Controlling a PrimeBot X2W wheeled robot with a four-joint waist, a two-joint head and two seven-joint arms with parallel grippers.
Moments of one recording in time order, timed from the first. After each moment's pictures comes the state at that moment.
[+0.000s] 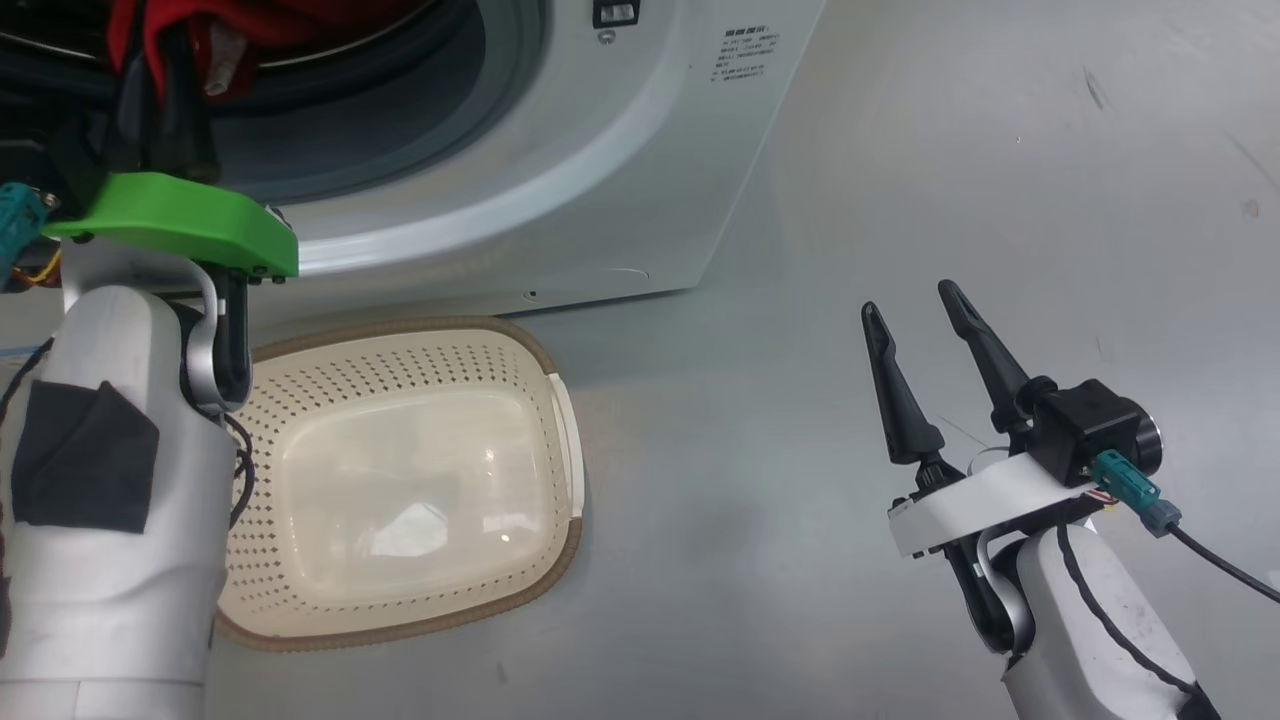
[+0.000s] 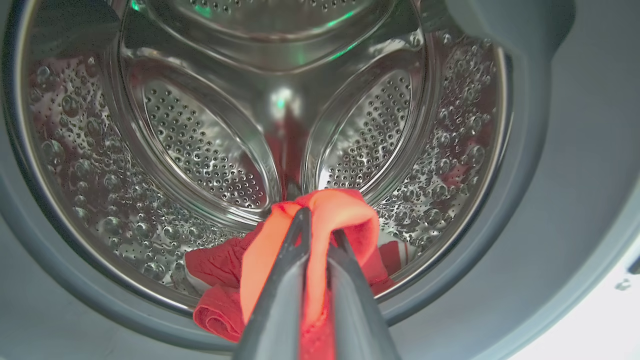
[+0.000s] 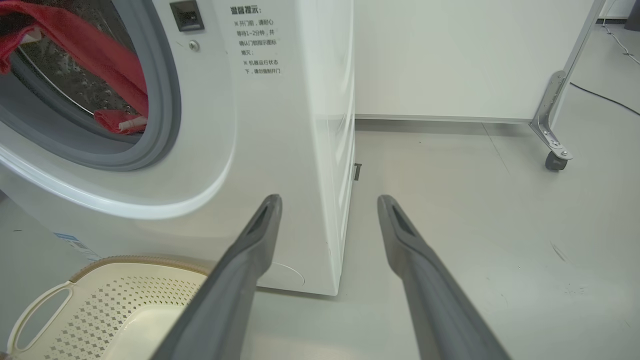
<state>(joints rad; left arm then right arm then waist) -0.79 0.12 -0.14 0.52 -0.38 0.01 -0.23 -0.25 -0.05 0.23 0.20 0.24 0.10 -0.26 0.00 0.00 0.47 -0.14</state>
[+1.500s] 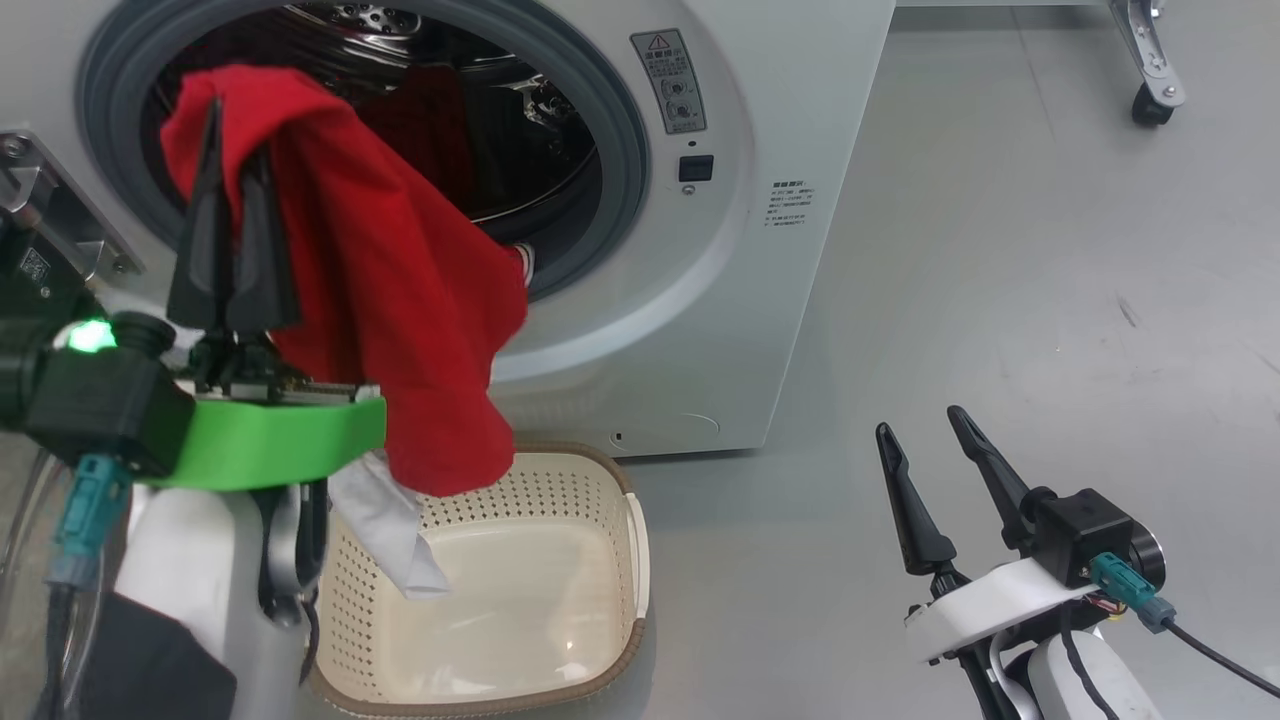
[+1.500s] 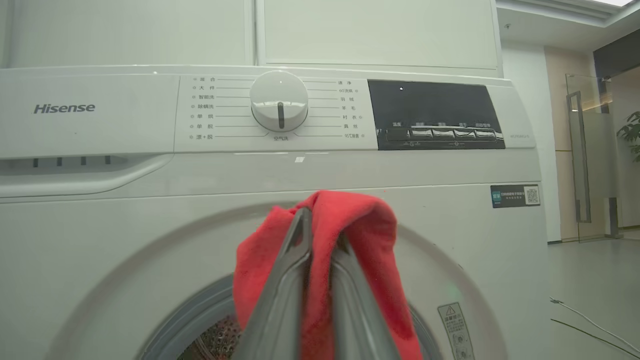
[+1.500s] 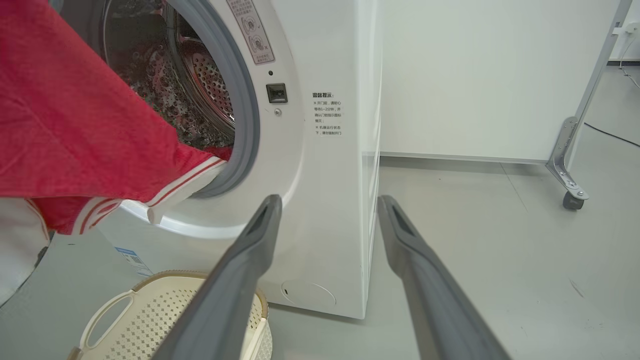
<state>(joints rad) -0.40 0.08 -0.17 -0.10 -0.26 0.07 -0.26 -0.07 -0.05 0.20 0.21 0.24 0.10 -0.26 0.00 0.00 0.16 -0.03</state>
